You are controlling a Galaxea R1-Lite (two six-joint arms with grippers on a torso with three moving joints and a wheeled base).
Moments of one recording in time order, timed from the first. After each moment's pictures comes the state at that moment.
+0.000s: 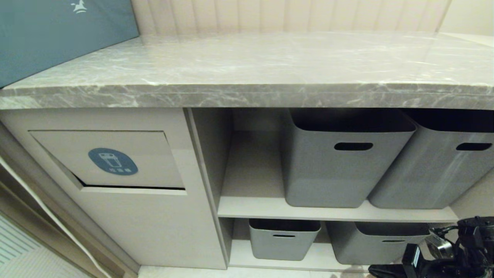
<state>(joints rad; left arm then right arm) 0.00 0.00 0.00 -0.01 0.01 -0.09 0.19 1.49 -0.13 -0.61 0.46 1.22</state>
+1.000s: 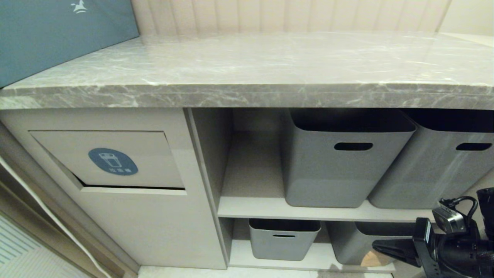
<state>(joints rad) 0.00 0.00 0.00 -0.01 0.01 -0.09 0.19 1.33 -0.37 -0.30 0.47 1.16</state>
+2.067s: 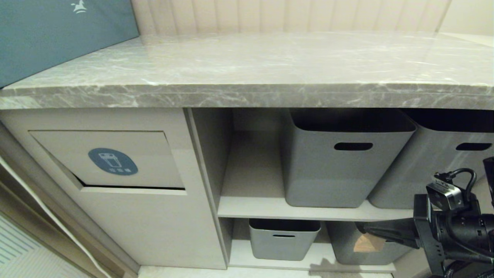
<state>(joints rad) 0.00 0.00 0.00 -0.01 0.01 -0.09 0.31 1.28 -0.59 -0.08 0.47 1.17</state>
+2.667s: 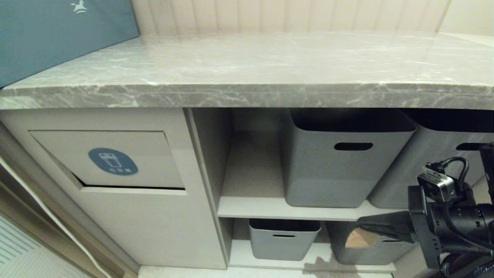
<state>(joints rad) 0.00 0.00 0.00 -0.01 0.01 -0.09 0.39 1.29 -0.69 -0.02 0.46 1.17</state>
